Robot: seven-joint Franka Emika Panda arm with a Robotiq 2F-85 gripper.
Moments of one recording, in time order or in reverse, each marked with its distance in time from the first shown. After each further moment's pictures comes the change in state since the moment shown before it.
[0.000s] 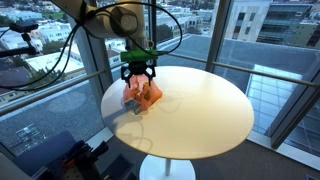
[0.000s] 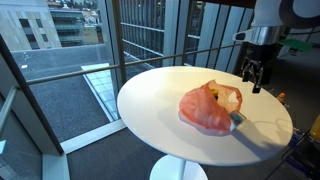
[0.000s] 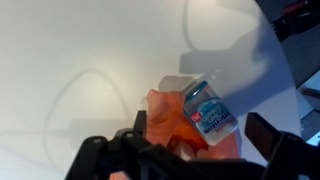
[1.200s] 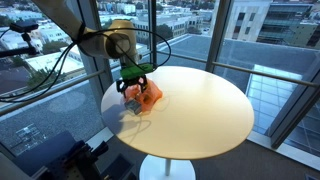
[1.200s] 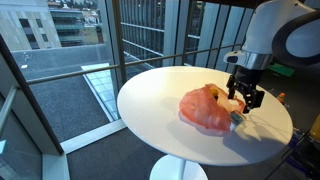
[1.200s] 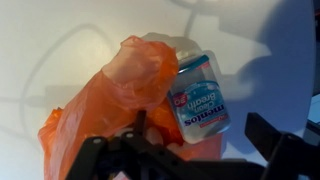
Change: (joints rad) arm 0.026 0.091 0.050 -0.108 0.023 0.263 -0.219
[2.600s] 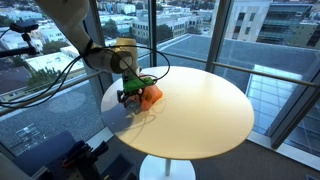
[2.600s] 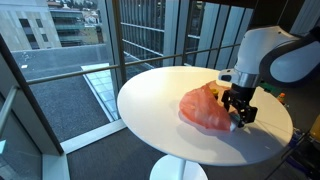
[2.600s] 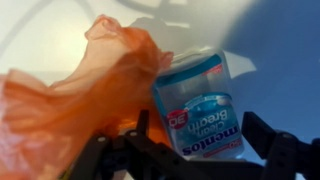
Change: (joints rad) arm -0.008 0.145 0.013 0.003 0.010 0.104 -0.060
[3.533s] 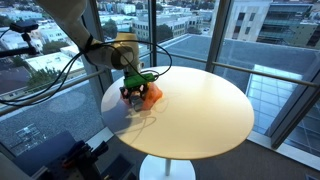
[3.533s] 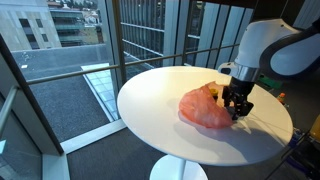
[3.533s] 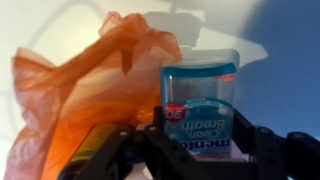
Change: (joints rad) arm -0.008 -0.025 0.000 0.017 0.000 0.008 0.059
